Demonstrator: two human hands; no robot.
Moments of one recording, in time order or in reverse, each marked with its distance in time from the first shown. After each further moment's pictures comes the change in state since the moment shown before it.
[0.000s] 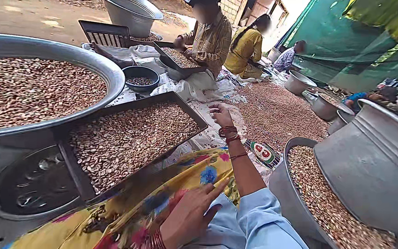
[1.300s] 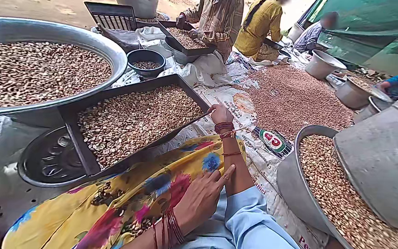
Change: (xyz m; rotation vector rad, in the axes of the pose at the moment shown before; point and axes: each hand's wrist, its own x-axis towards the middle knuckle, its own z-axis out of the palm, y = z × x) left_hand 0.007 0.018 0.039 0.261 -0.102 -0.077; right_hand -0.026 0.015 0.026 -0.564 0.025 -0.028
